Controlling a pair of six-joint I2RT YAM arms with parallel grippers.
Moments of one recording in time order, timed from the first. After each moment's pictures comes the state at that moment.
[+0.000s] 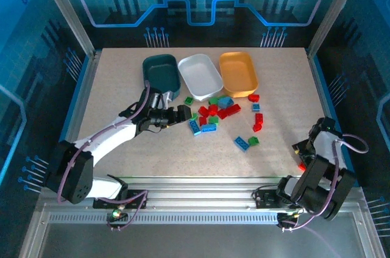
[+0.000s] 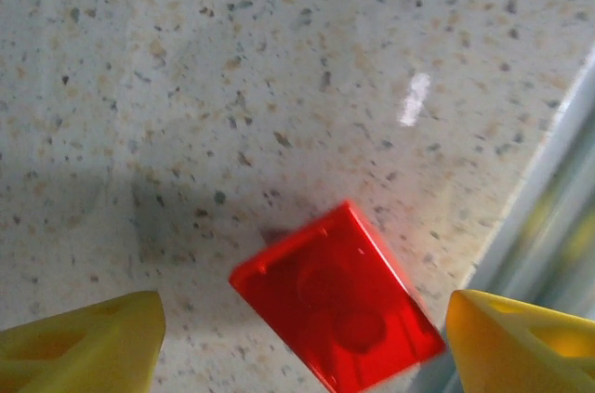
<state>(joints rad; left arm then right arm) -0.41 1.36 0.80 -0.22 0.47 -0.72 -0.60 1.23 0.61 -0.90 0.09 0.70</state>
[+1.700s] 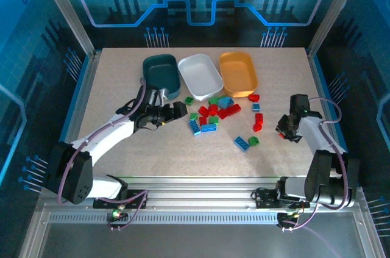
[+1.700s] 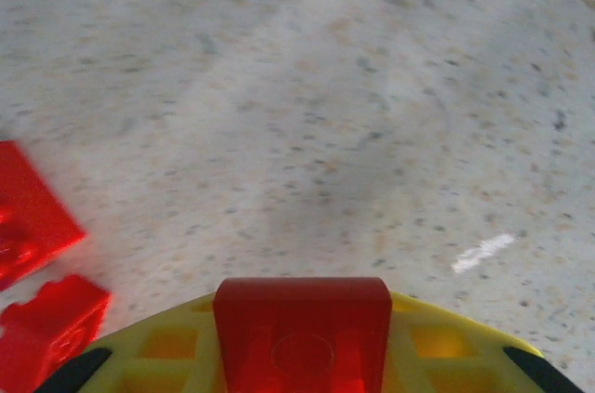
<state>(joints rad) -0.35 1.35 0.83 -0.30 0.39 -0.72 -0.15 1.30 0.76 -0.72 0.04 0.57</state>
